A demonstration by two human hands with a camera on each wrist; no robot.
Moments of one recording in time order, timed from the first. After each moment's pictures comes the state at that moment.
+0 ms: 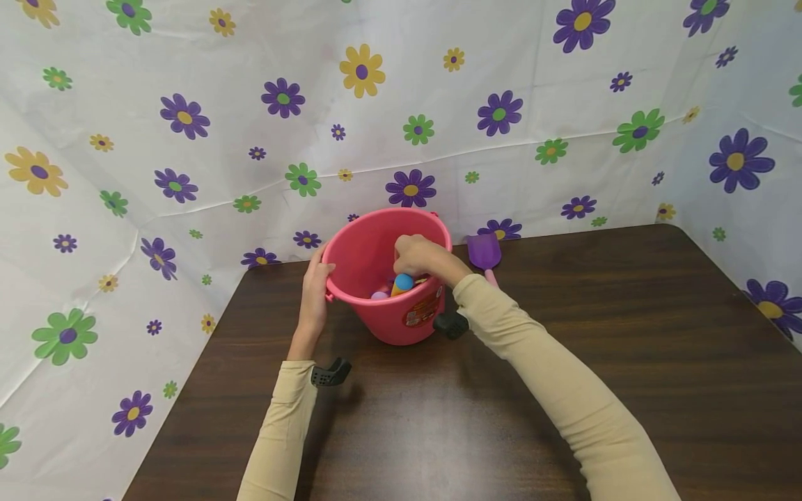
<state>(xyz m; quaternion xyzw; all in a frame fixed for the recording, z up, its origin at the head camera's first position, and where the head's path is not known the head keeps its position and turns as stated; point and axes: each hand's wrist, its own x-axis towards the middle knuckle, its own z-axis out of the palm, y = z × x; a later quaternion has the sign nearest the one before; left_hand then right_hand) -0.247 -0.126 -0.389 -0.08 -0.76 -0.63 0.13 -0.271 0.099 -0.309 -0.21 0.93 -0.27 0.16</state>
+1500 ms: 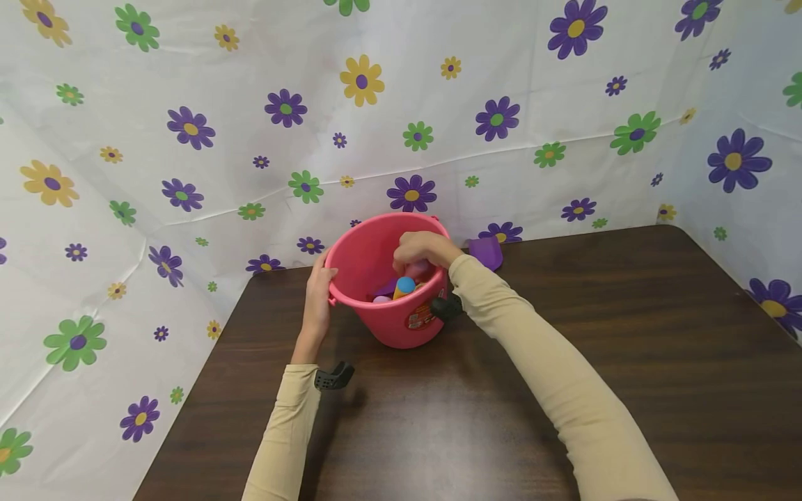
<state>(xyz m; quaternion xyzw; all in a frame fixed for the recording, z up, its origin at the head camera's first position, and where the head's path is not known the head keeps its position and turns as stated) -0.247 -0.126 -0.389 -0.07 -0.75 -0.65 0.12 -0.293 0.104 -0.306 -0.17 0.90 -0.34 0.23</state>
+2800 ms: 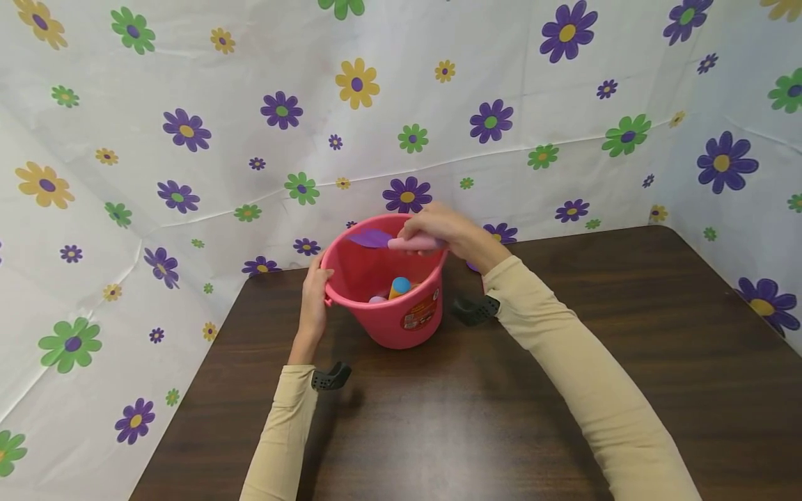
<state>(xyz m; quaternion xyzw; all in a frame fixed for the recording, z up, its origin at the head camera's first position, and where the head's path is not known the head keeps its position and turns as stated) -0.244 -0.124 -0.389 -0.08 -0.75 -0.64 0.13 -0.262 0.146 -0.276 -0.07 0.79 -0.60 0.15</state>
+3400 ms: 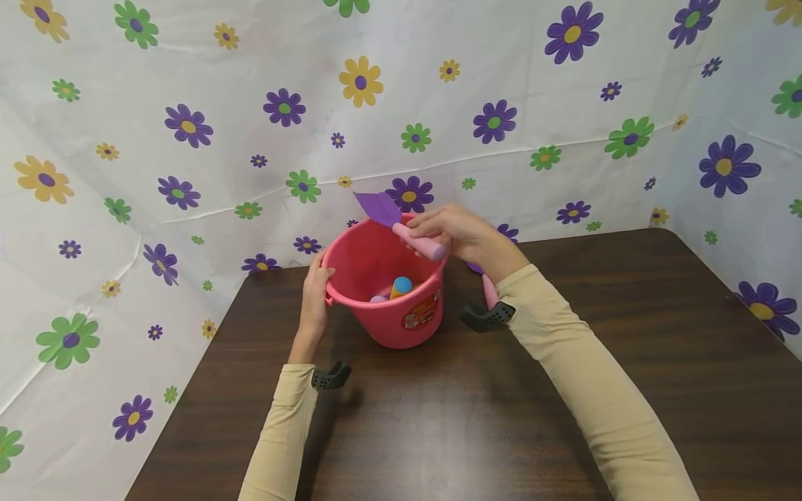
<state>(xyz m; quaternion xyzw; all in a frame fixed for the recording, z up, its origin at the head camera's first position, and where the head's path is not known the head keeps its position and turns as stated) -0.246 -0.125 -0.390 -0.07 -0.75 -0.65 0.13 -0.258 0.154 -0.281 -0.02 0.65 -0.73 0.21</state>
